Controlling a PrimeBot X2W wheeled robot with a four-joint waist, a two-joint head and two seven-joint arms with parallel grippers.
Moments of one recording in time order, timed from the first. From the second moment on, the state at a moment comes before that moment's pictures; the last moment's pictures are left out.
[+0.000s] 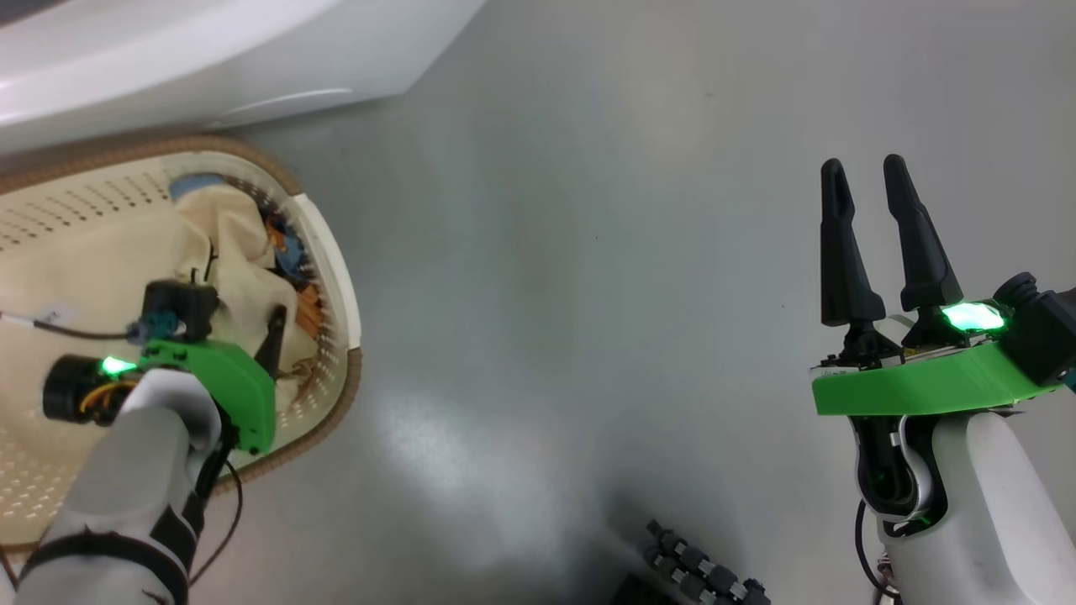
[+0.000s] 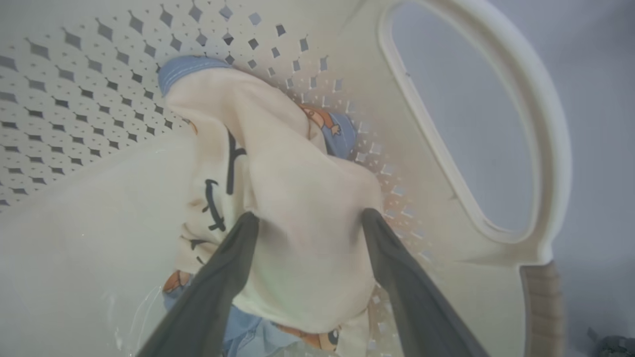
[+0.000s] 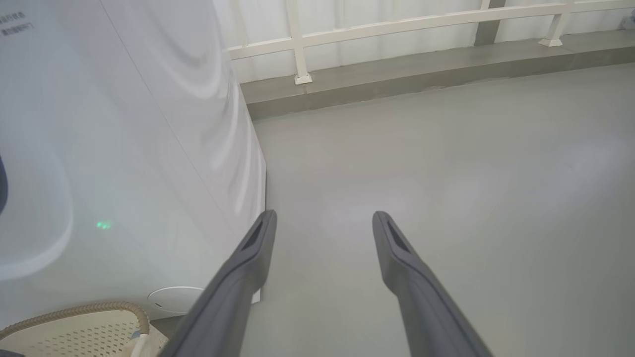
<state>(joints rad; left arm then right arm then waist) -0.87 0.24 -0.46 1.22 -0.34 -0.13 -0.15 -0.34 -0.04 0.07 0.06 0.45 0.13 -0.25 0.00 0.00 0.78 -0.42</state>
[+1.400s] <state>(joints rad) -0.99 0.33 -0.69 1.25 -0.56 -0.13 -0.01 -0.39 -0.04 0.13 0.03 0.50 0.13 -0.25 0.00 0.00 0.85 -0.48</state>
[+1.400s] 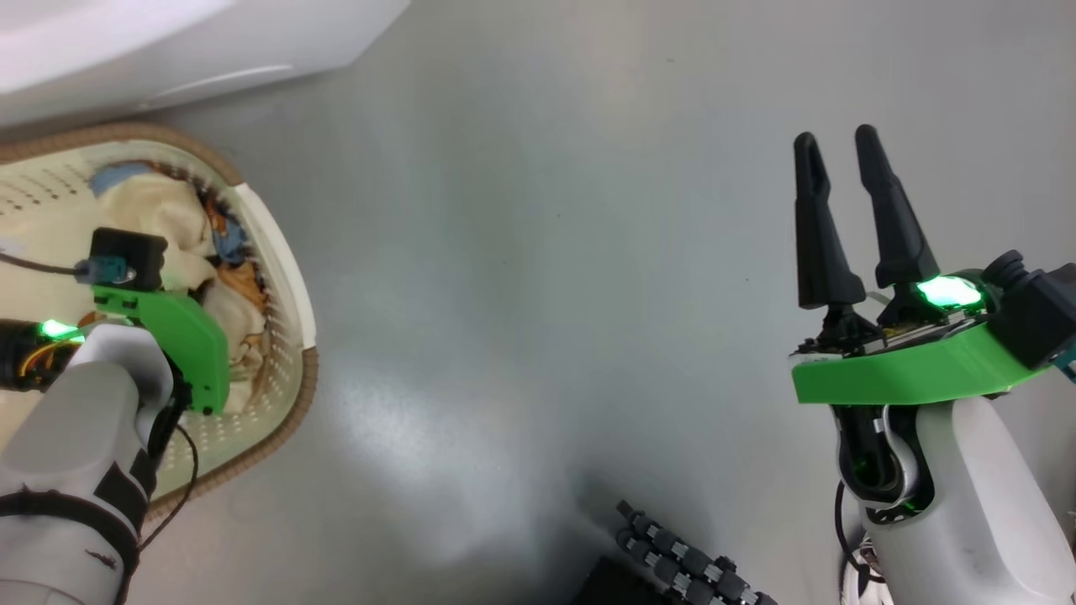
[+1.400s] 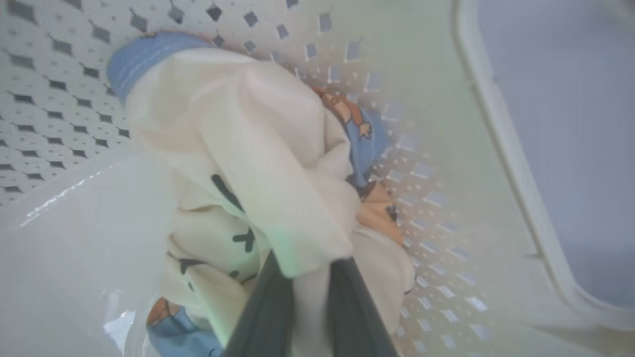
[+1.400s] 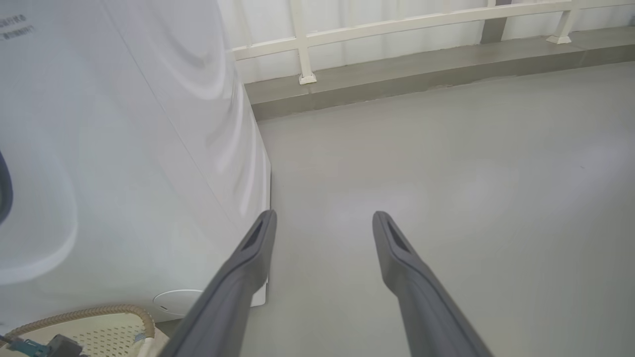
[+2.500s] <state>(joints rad) -0.55 0.18 -0.24 0.75 -0.48 -0.13 -0.25 -0.22 -0.07 0.00 0.08 0.34 0.13 -0.25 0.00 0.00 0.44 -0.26</state>
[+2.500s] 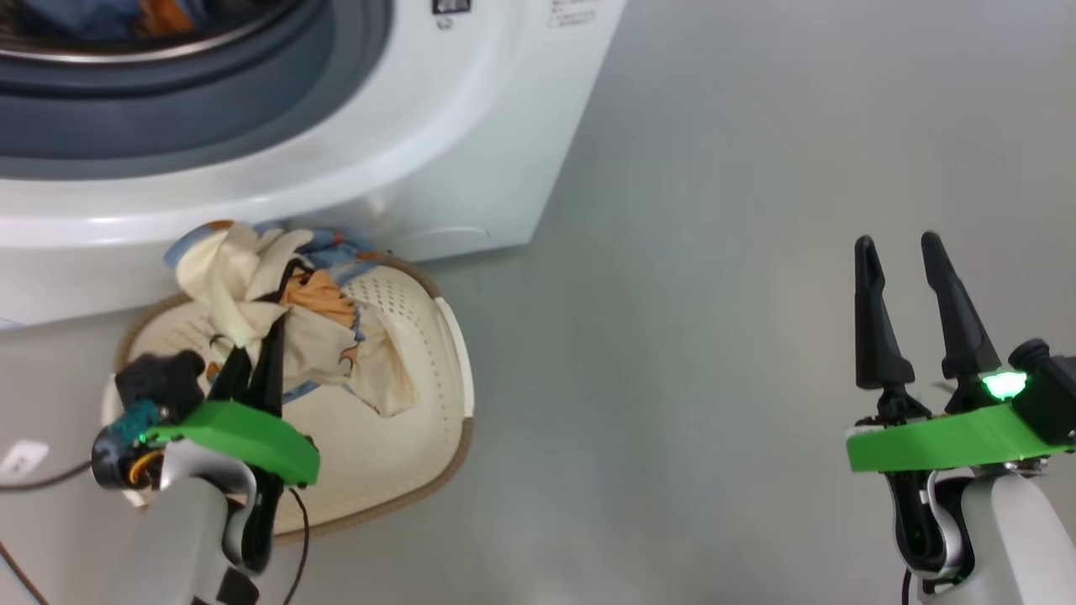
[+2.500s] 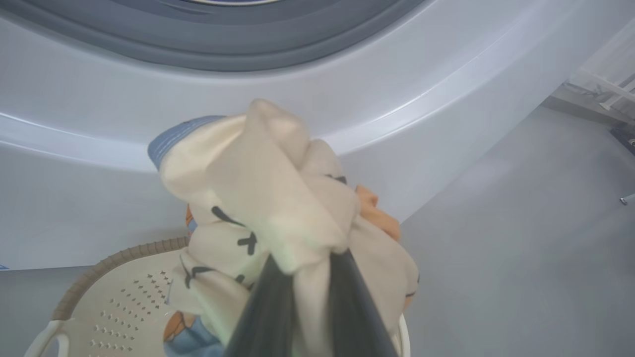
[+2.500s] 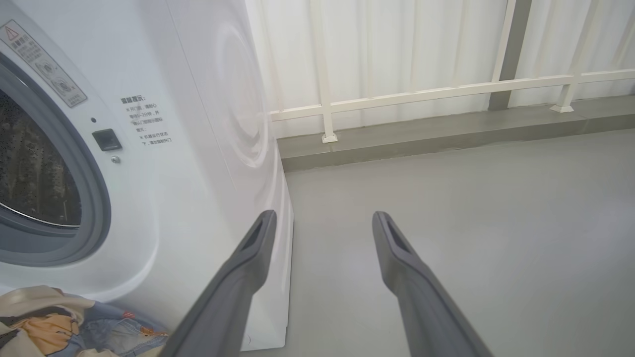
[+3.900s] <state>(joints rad) -0.13 0.07 0.04 0.15 -0.22 -0.13 -0.25 -0.05 -0.11 -0.07 0.09 0.34 0.13 -0.25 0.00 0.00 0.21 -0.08</state>
